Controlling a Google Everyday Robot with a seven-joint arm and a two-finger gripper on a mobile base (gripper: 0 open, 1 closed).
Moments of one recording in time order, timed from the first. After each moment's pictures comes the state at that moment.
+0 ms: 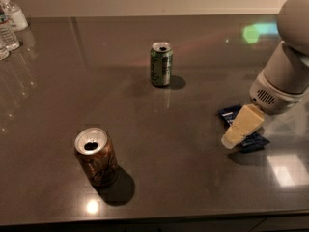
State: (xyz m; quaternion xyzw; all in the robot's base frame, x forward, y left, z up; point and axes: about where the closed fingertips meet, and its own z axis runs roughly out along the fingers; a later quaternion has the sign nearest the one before) arm 0.452 -0.232 0.845 -0.32 0.95 0.01 0.06
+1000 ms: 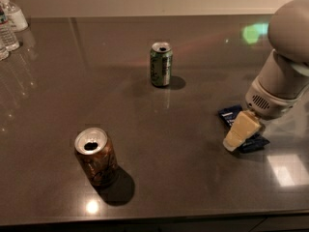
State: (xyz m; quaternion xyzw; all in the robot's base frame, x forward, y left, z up) arm 0.452 -0.233 0.828 -0.31 0.95 0.01 0.04
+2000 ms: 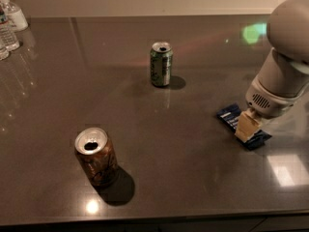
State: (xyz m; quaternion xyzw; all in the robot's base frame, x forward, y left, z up) arm 0.451 -0.234 0.831 -0.32 0.95 0.00 0.04
